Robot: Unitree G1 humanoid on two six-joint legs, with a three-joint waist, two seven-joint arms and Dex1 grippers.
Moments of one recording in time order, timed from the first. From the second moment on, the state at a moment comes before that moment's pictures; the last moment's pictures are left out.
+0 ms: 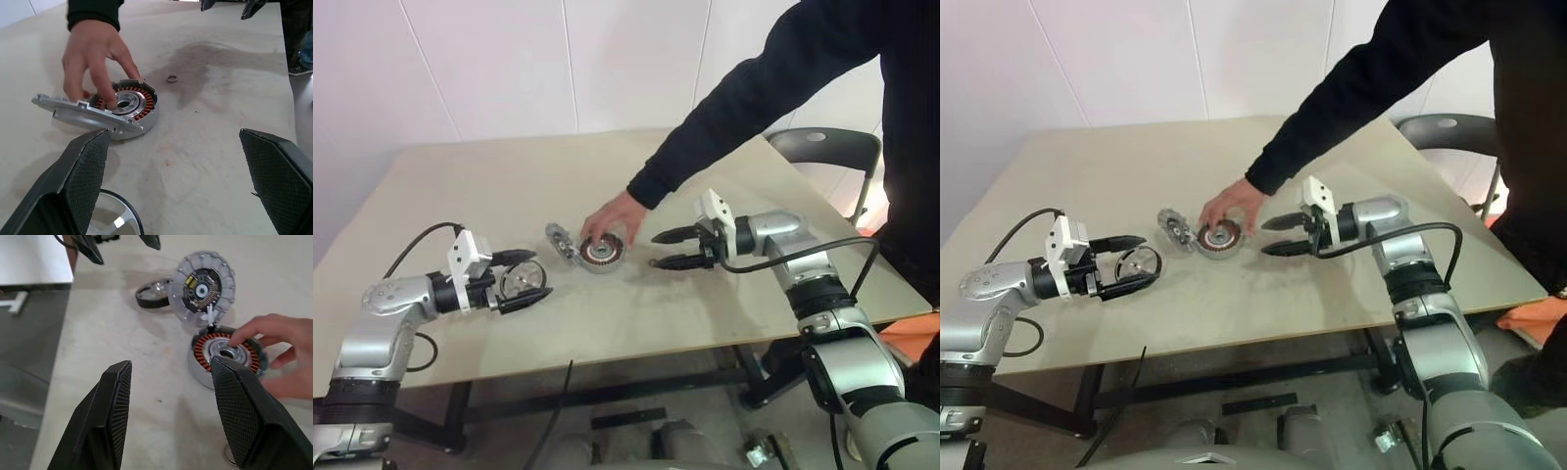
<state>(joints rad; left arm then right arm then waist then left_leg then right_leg) -0.18 0.73 0.13 0.06 -0.46 0.23 -1.18 -0.80 -0.47 0.16 0.62 0.19 0.10 1.46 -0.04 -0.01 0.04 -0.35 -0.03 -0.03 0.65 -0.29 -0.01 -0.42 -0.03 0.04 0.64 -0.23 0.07</state>
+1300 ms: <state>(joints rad) -0.13 0.72 0.15 0.05 -0.47 0.21 -1.16 -0.85 -0.45 0.16 0.81 0.12 -0.04 1.43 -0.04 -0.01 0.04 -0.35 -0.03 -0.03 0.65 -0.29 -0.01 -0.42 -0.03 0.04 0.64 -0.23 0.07</state>
